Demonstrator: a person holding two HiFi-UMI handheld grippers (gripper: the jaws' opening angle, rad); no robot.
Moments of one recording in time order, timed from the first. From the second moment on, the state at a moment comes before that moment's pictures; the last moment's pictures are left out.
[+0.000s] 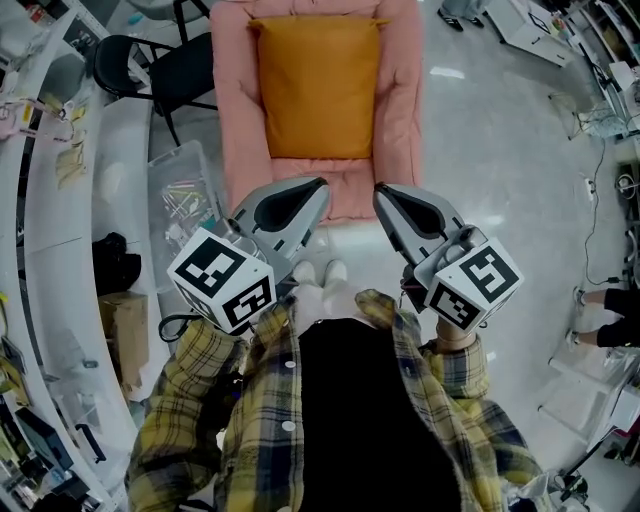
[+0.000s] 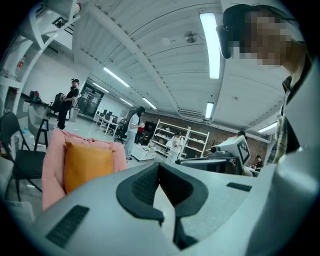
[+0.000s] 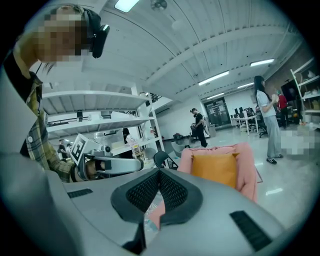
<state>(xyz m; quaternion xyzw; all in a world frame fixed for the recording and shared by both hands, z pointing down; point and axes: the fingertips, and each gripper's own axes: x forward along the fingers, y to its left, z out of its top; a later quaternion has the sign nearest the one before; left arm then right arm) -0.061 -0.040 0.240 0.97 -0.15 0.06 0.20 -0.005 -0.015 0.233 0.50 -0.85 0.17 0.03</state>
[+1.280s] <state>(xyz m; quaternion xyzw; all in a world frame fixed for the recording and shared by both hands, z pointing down) -0.056 -0.051 0.220 0.98 -0.12 0.09 0.15 0.006 -0.009 0.231 0.49 -0.85 0.18 0.04</state>
